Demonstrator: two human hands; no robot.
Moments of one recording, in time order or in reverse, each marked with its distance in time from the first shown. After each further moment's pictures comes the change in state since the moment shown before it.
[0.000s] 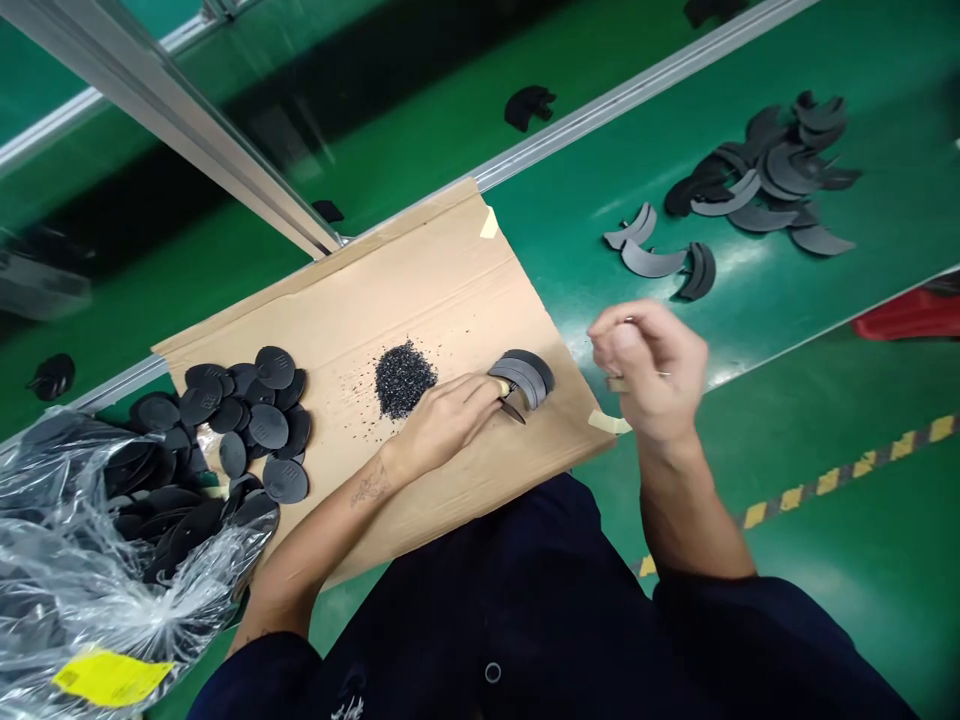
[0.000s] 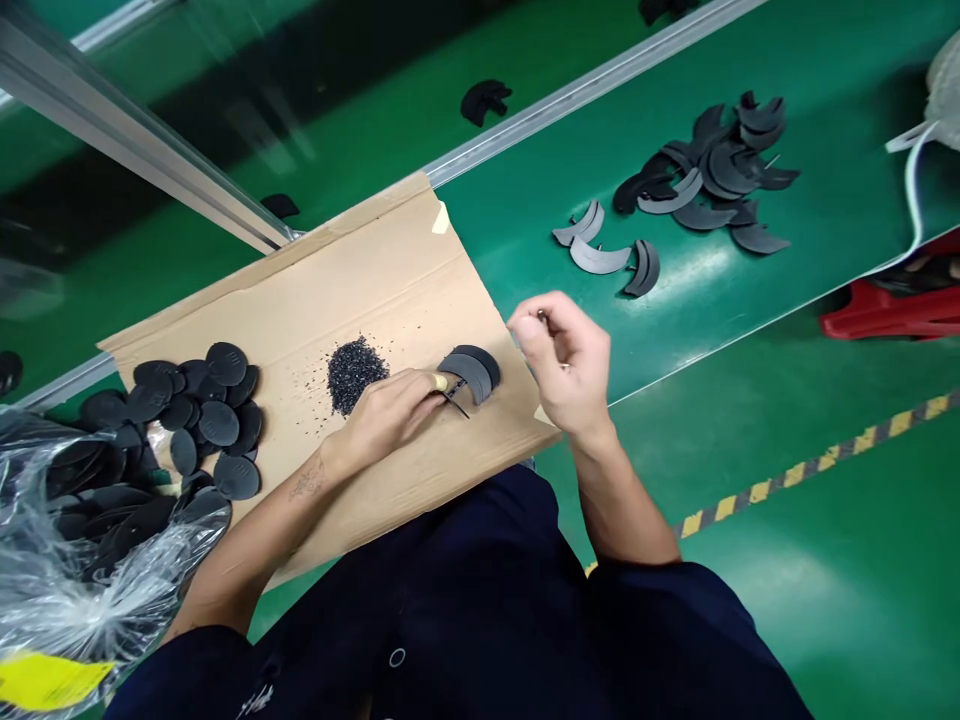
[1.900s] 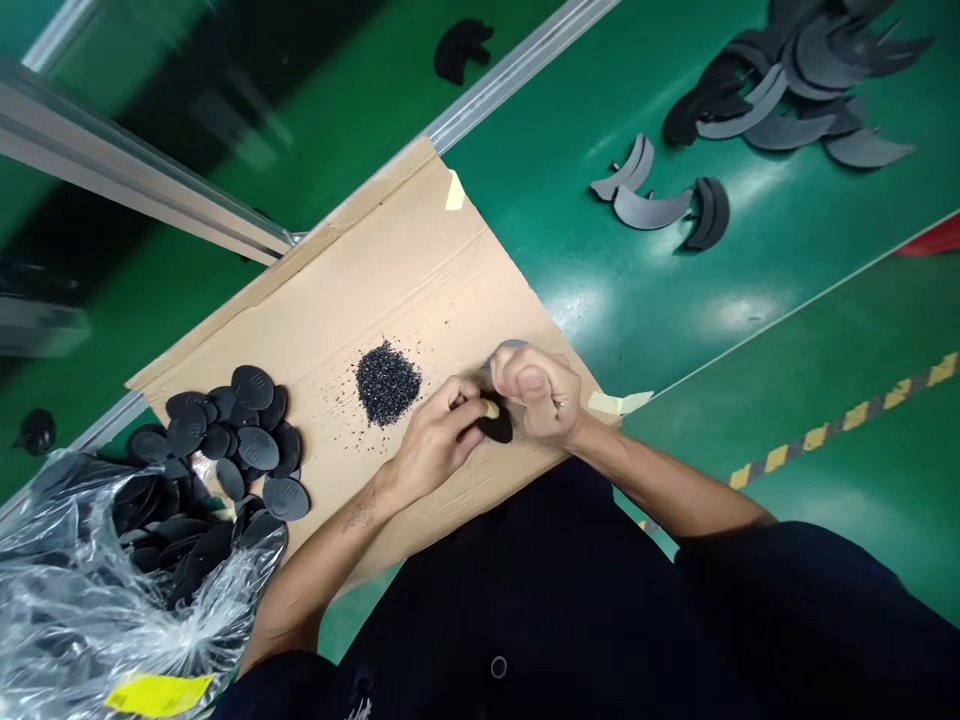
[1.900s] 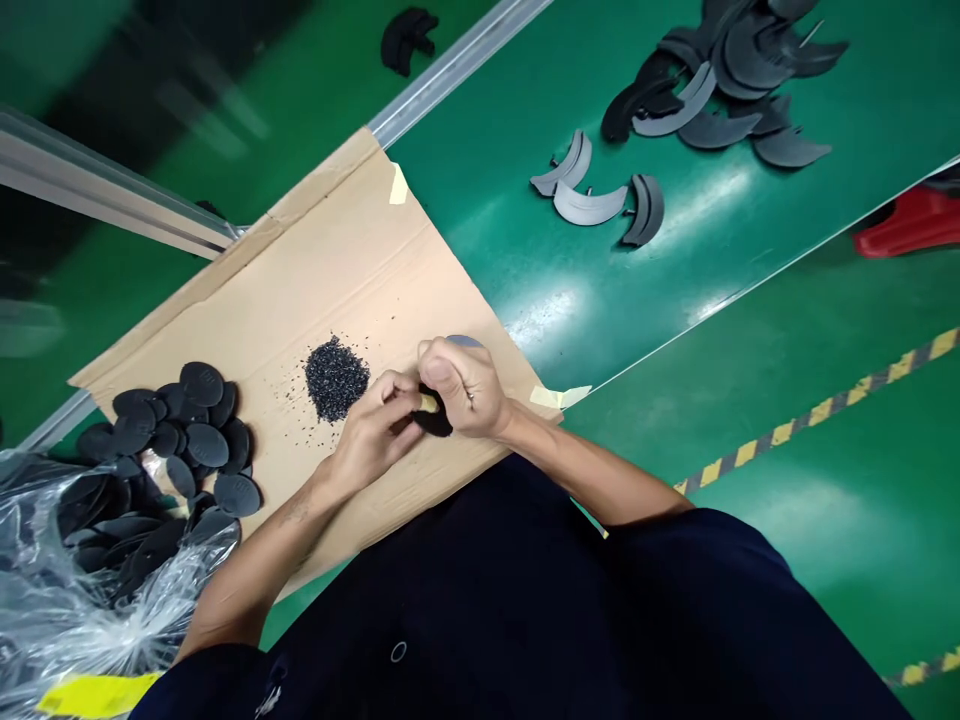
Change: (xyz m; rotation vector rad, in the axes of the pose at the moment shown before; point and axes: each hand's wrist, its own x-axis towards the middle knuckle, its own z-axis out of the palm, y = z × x) left_hand -0.012 0.015 0.004 -0.260 -0.038 -0.165; right_hand -0.033 0.041 0.071 0.534 -0.090 -0.202
